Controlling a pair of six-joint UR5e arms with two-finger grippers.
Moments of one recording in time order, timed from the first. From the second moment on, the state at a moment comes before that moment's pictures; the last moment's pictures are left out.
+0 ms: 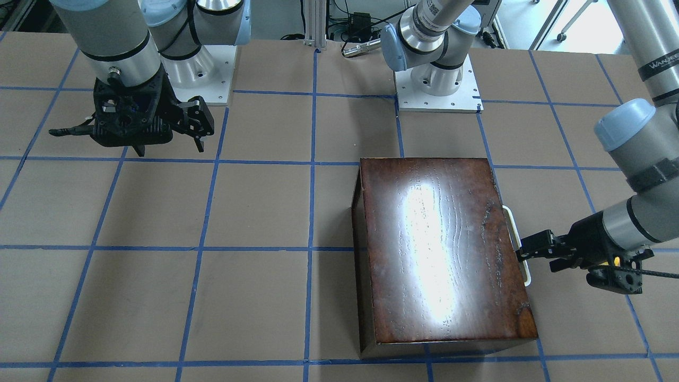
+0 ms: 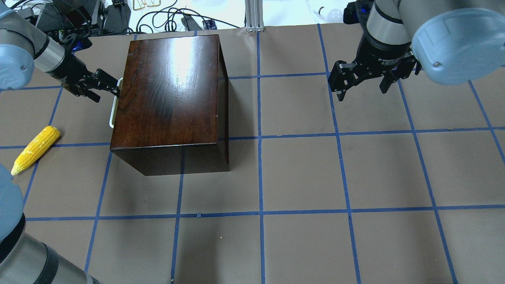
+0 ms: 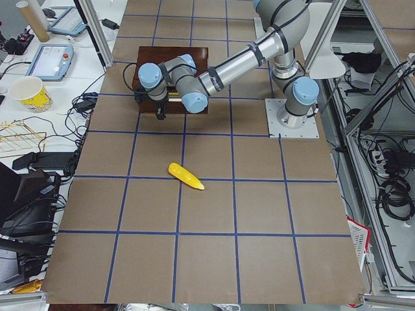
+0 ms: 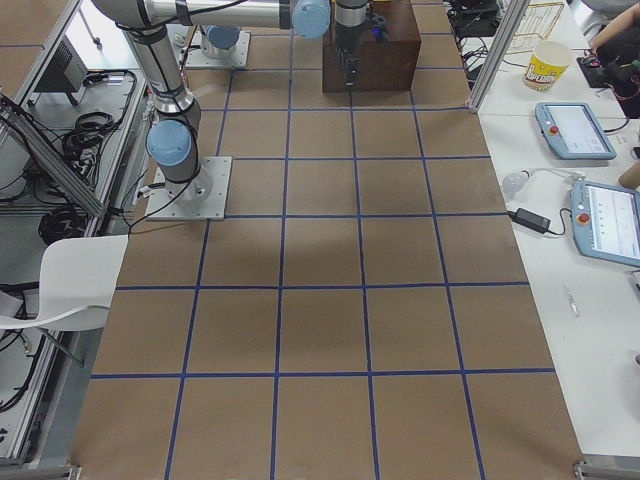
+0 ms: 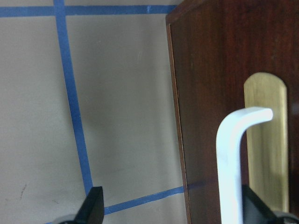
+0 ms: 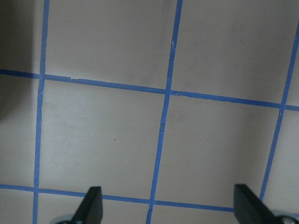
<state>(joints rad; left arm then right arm) -1.15 -2.00 -1.53 -1.32 1.29 0.54 1.62 -1.53 1.60 -1.63 -1.60 -0.09</state>
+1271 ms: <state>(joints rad) -1.09 -2.01 -1.52 -1.31 1.31 0.62 1.62 -1.53 1.60 -1.63 -1.60 -0.09</state>
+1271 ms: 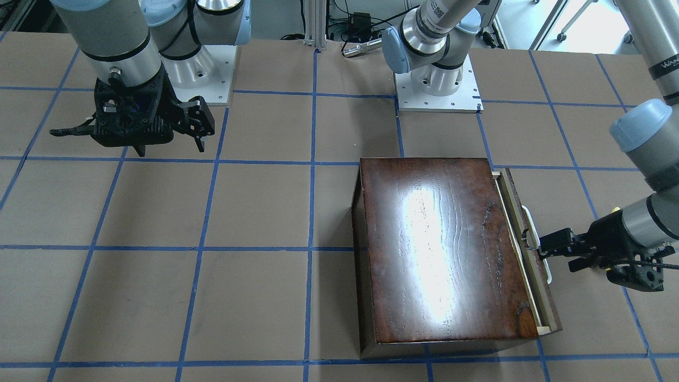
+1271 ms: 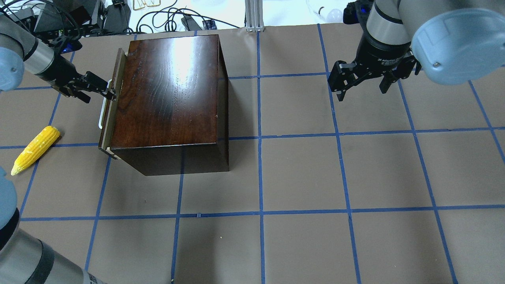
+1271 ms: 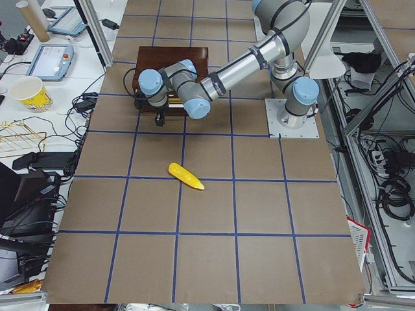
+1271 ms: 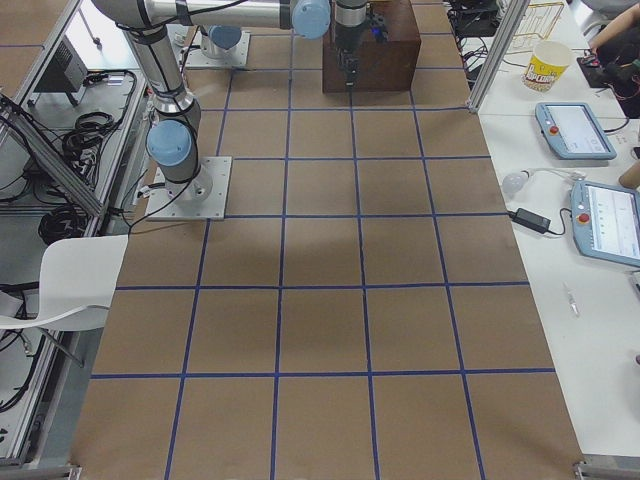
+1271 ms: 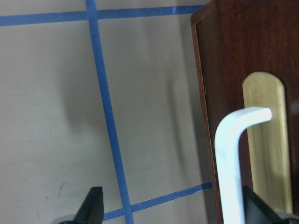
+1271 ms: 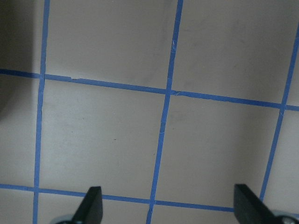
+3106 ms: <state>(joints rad) -1.00 -2.05 -1.45 -1.31 1.33 0.76 1.62 -1.53 1.60 -1.63 -1.60 -0.09</state>
